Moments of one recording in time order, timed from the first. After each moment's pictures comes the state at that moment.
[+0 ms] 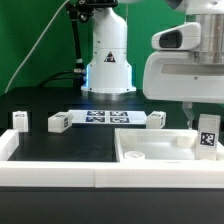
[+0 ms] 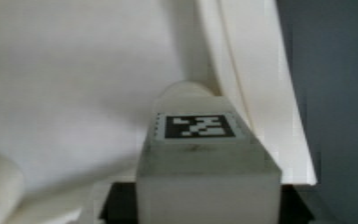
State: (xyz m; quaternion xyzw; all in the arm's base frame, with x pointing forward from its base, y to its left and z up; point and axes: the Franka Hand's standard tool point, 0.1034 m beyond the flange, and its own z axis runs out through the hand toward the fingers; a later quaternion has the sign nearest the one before) arm 0.626 0.118 0.073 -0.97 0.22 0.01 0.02
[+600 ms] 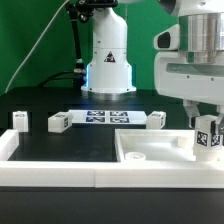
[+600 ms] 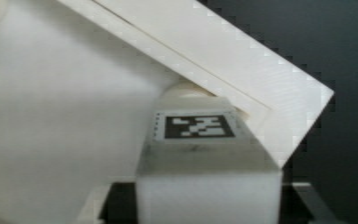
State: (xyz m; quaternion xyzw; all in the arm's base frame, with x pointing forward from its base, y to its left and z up) arm 0.625 0.114 0.073 -0.82 0.58 0.00 0.05
